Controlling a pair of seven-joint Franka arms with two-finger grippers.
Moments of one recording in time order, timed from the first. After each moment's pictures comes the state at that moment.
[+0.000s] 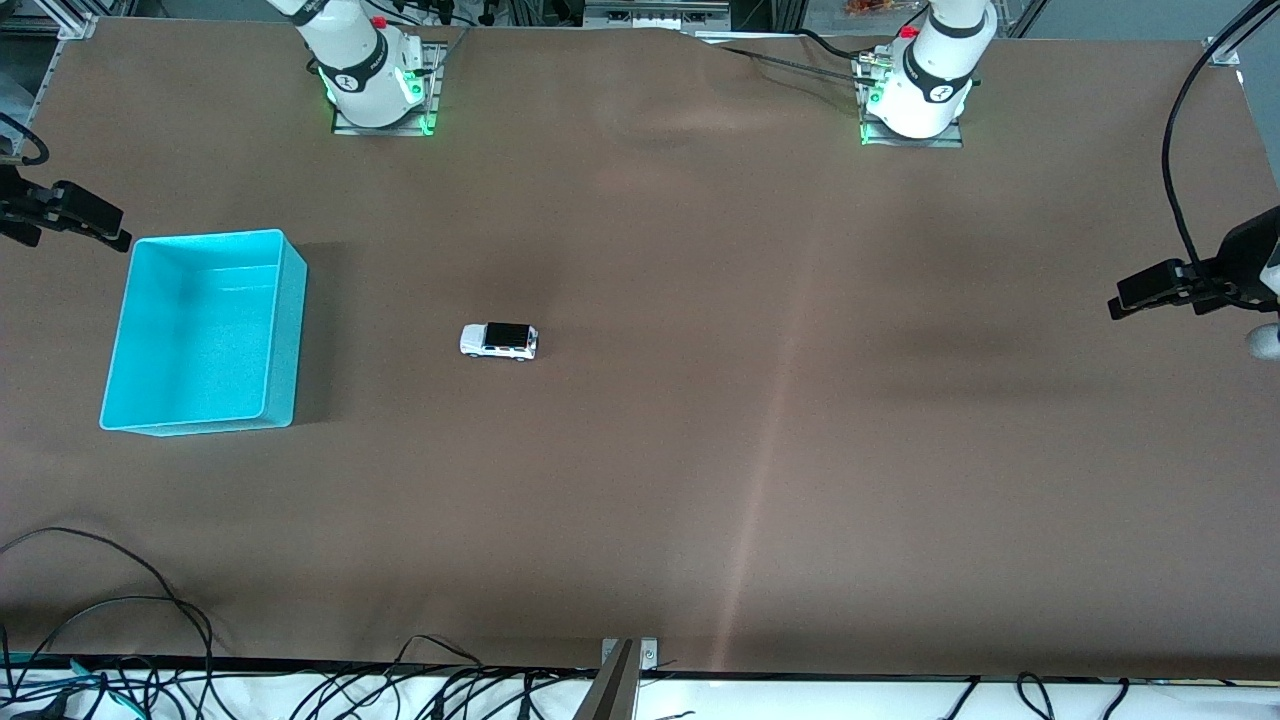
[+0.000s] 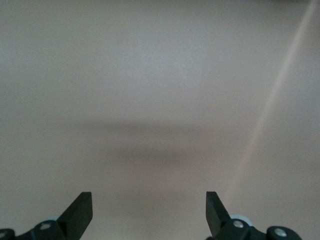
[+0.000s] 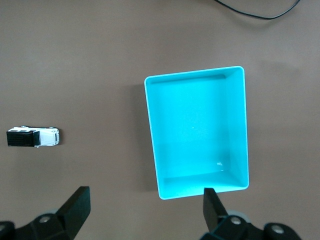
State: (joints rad) left arm 0.30 0.21 -0.28 -1.39 0.01 1.53 -0.07; right arm 0.00 0.00 -0.08 -1.62 -0.04 1.60 -0.04
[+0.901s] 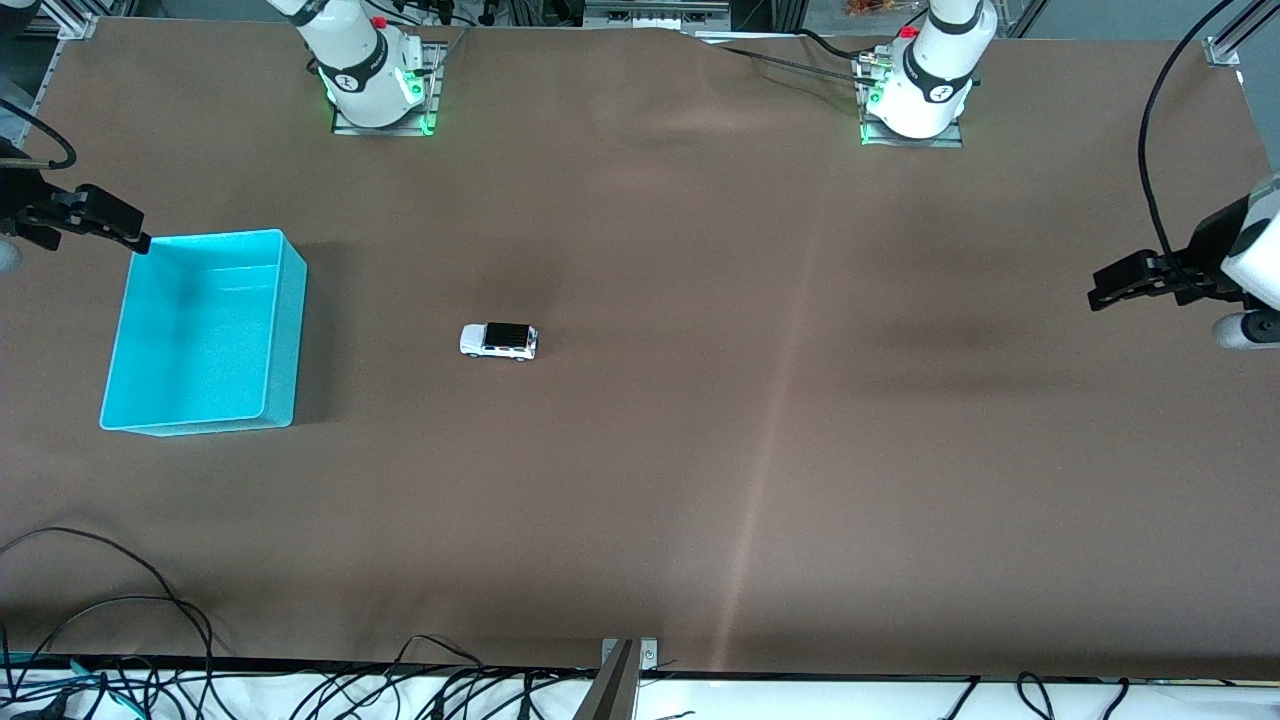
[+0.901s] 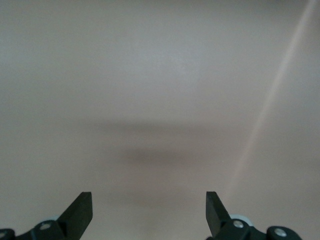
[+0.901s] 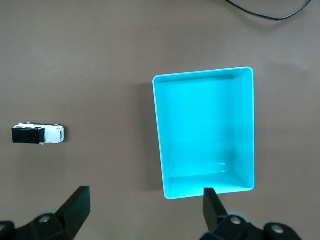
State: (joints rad) left arm -0.01 0.17 0.02 -1.44 -0.01 1.53 -0.08; right arm 0.01 0.01 -0.06 -1.62 -0.04 1.60 -0.03
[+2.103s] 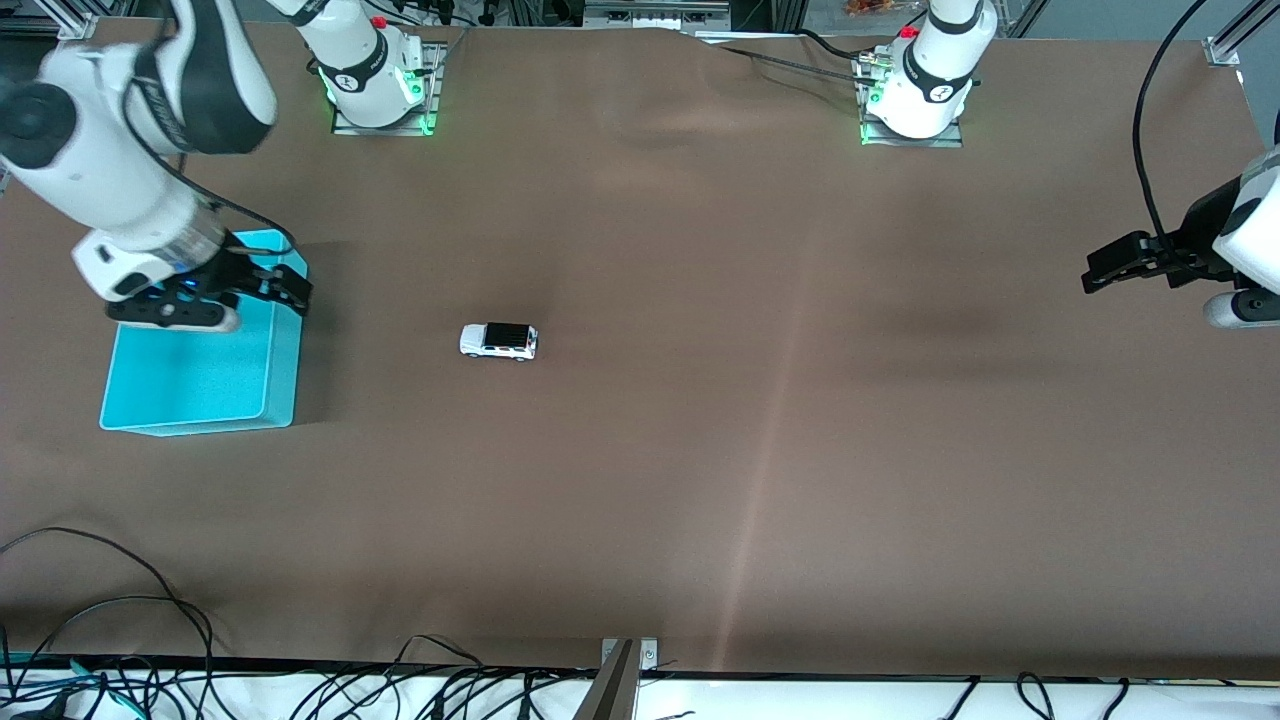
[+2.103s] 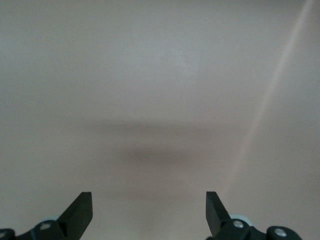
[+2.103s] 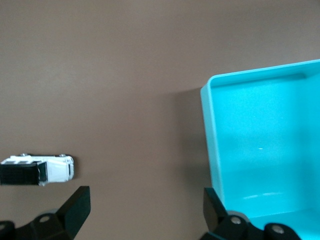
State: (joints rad) left arm -0.02 0.12 0.03 -1.50 -0.02 1.53 -0.08; right arm 0.02 0.01 0.10 -2.11 -0.04 2.17 0.23
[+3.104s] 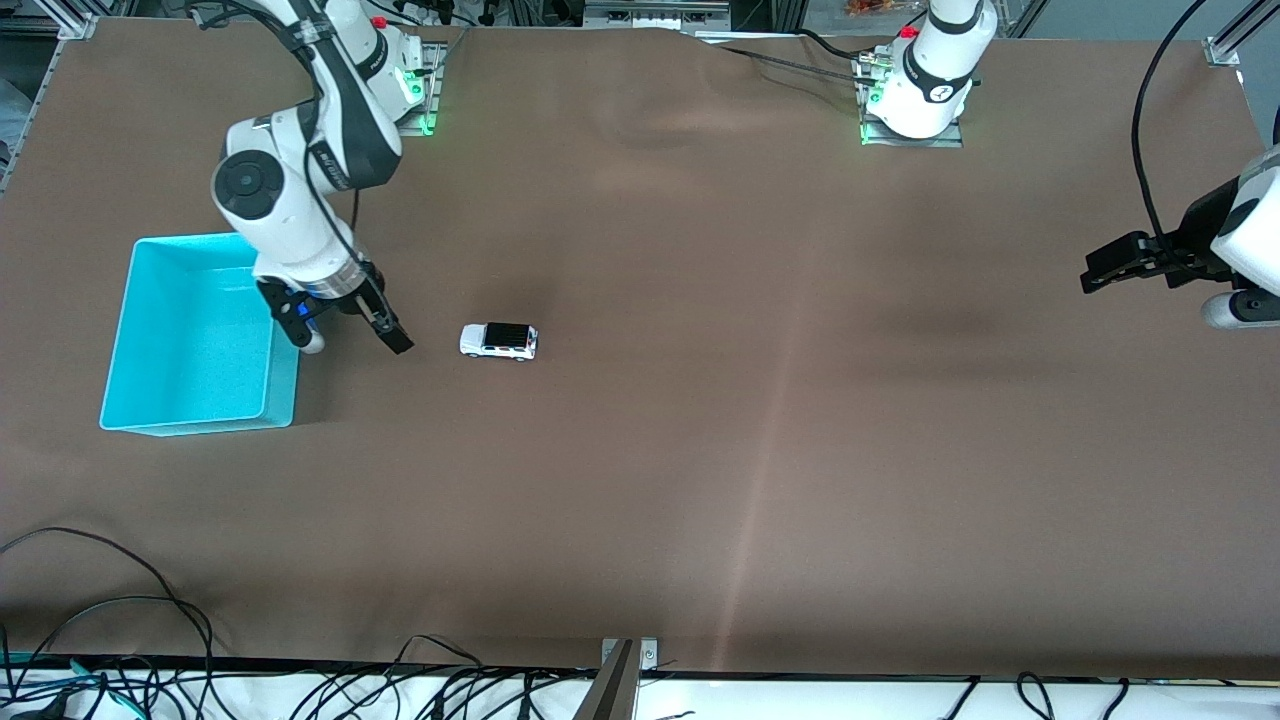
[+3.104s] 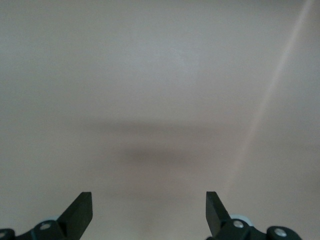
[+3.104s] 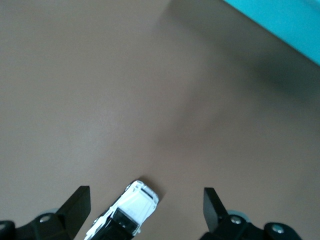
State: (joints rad) left arm -0.02 0.12 0.03 -1.50 -0.02 1.53 -0.08; right arm 0.09 0.15 0.22 -2.22 -0.04 2.42 1.30
